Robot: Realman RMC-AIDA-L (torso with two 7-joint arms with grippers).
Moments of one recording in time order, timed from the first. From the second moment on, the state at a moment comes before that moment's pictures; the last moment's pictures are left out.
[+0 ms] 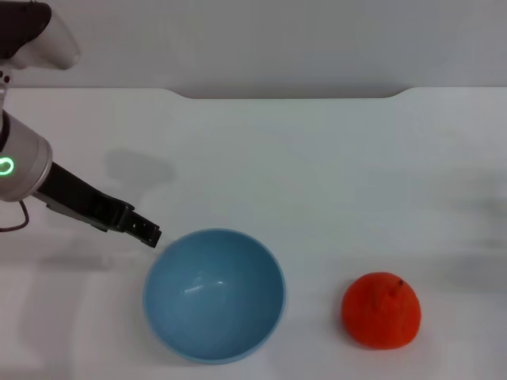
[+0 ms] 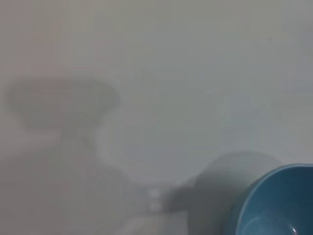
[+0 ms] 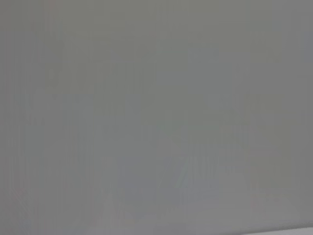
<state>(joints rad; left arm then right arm) -0.55 -2.07 1.26 1.52 2.58 1.78 -2.87 0.42 2.08 0.35 0.12 -1.46 -1.08 0.01</state>
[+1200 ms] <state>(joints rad) -0.57 -2.07 1.39 1.25 2.51 1.61 -2.86 0.39 2.08 0.36 0.13 -1.46 -1.08 0.01</state>
